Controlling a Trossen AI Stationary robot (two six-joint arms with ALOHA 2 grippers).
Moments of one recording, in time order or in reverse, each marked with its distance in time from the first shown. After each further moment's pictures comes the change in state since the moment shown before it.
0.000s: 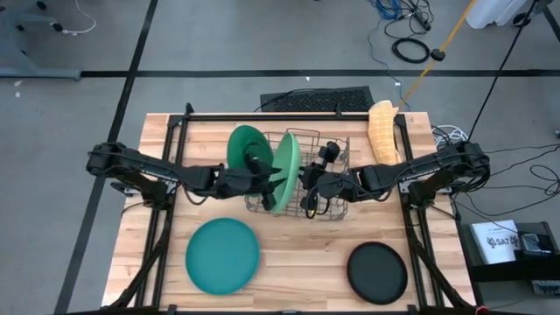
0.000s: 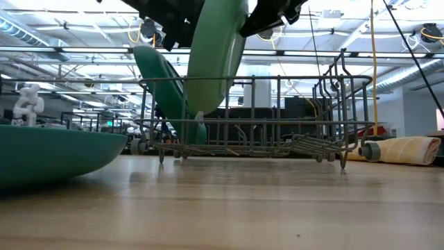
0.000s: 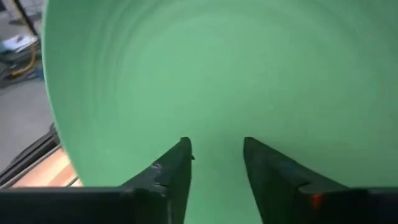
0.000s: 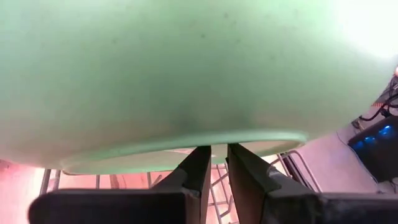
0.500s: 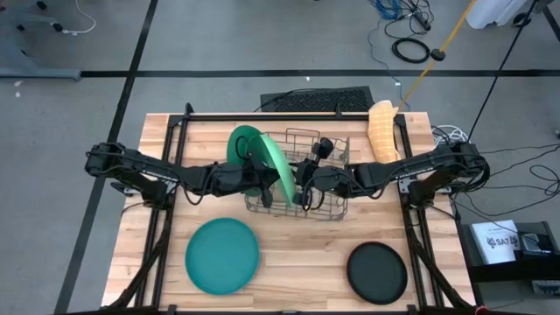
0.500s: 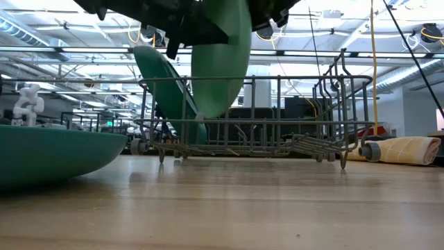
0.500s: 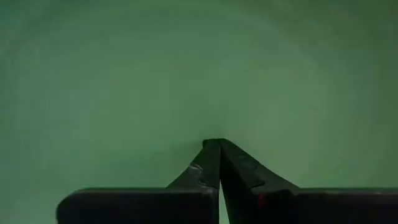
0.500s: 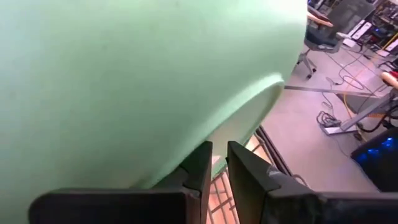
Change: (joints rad) left arm 0.038 -0.009 -0.107 0.277 0.089 -0.049; right arm -0.039 0.046 -0.002 0.158 -0.045 -0.070
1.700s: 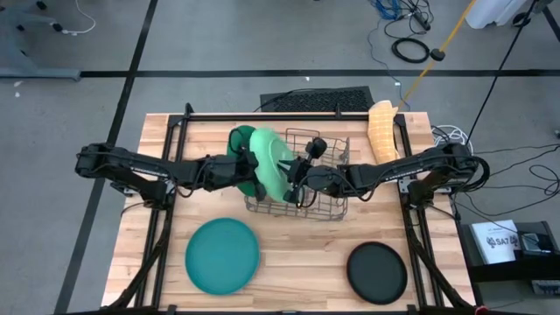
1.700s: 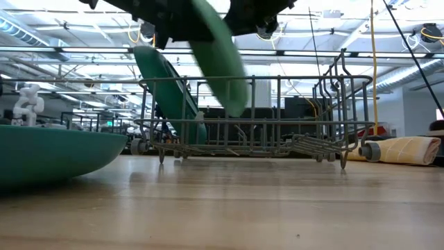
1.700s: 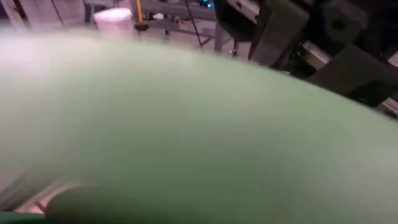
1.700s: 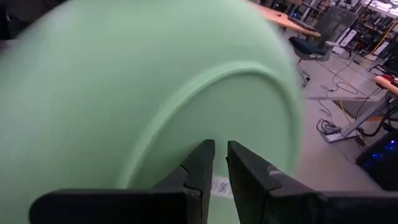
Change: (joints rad) left arm 0.049 -0.124 0.019 -0.174 -0.036 0.125; right arm -0.014 0.086 0.003 0.145 -0.010 0.022
